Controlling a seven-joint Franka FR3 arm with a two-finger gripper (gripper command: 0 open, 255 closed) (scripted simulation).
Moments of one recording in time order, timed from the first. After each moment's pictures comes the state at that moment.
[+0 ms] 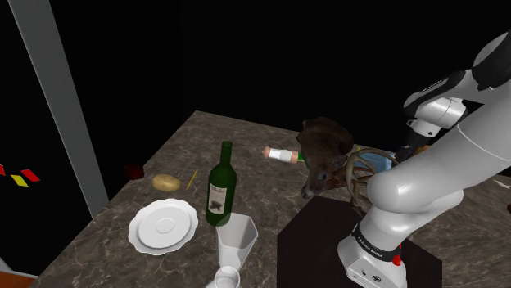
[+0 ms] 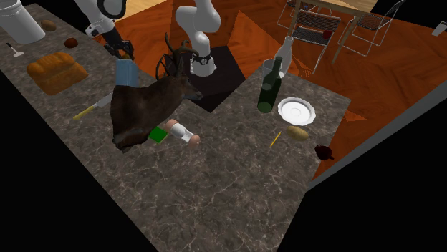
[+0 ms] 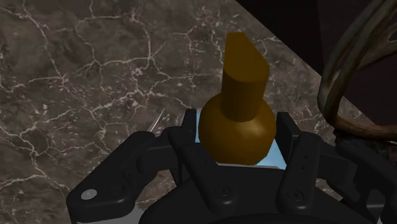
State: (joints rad) arm -0.65 -0.23 -0.85 -2.42 -0.13 2.11 -1.08
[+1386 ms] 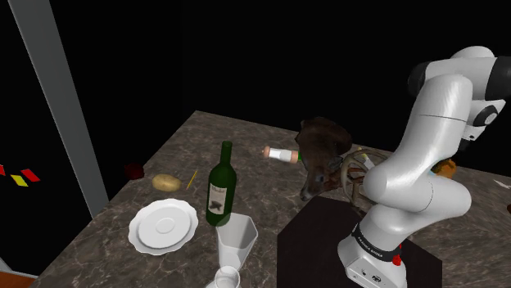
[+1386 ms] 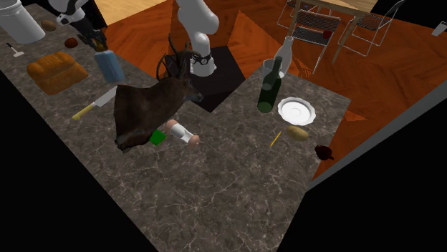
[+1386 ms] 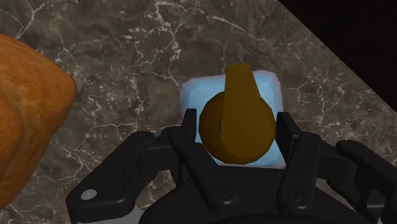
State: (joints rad) arm -0.93 0.43 -0.93 -1.83 0.36 1.91 -1.67
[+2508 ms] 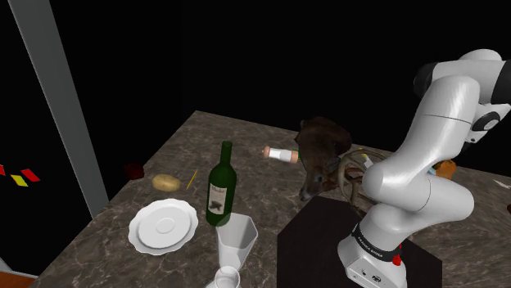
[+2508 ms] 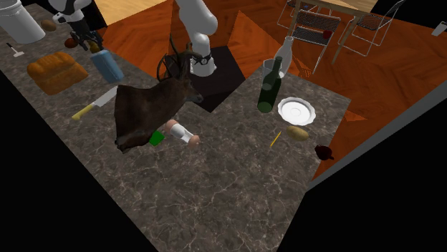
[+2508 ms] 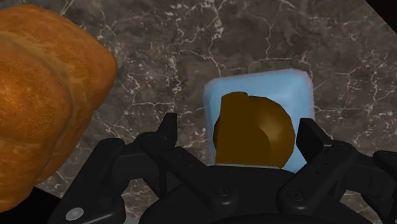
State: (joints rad) arm -1.06 0.42 -0.80 -1.83 0.45 2.05 -1.73
